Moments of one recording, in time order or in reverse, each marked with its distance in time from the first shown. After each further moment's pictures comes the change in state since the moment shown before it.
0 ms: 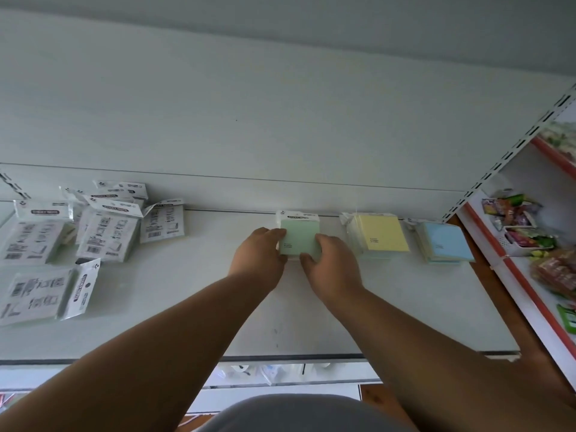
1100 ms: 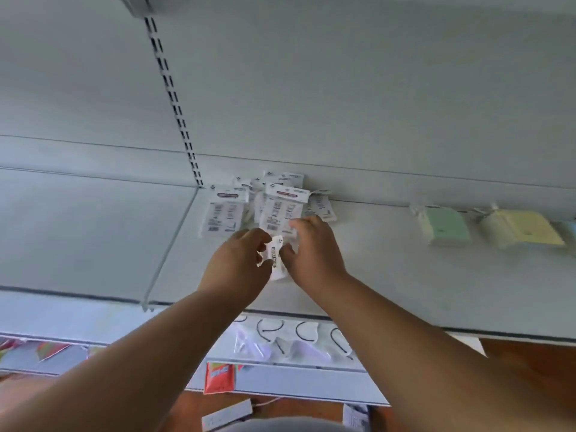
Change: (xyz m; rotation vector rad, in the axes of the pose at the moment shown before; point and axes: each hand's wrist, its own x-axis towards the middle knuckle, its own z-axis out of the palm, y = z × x) left_hand -0.125 -0.222 -0.201 0.011 0.177 -0.021; right_hand -0.090 -0.265 0.137 0.032 -0.040 -0.323
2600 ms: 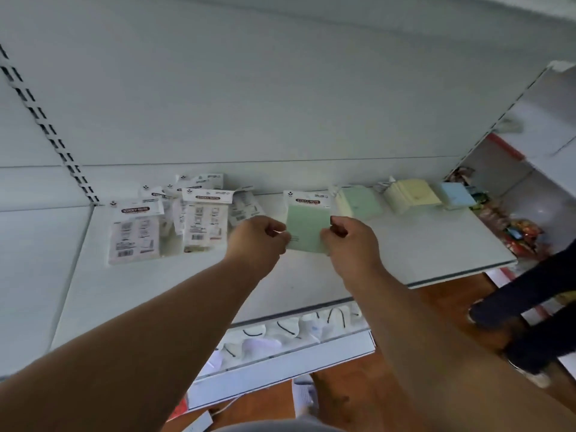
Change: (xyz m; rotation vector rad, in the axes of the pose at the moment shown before) left_hand 0.046 0.092 0.059 -0.604 -0.352 -0.166; right_hand -0.033 0.097 -0.076 0.318 0.376 0.613
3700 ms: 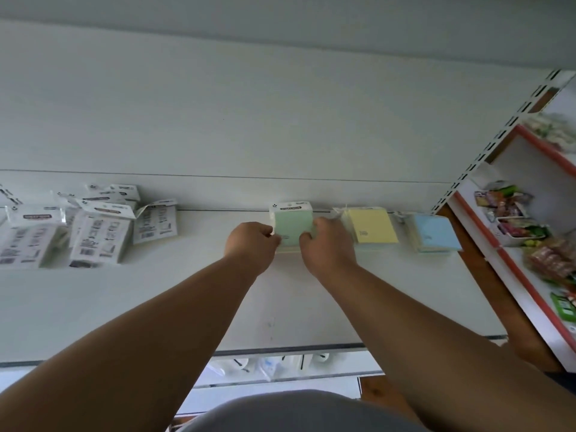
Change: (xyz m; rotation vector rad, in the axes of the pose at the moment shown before) left_hand 0.079 0.068 0.188 0.276 0.219 -0.112; right_hand 0.160 0.074 -0.088 -0.435 -0.233 -0.198
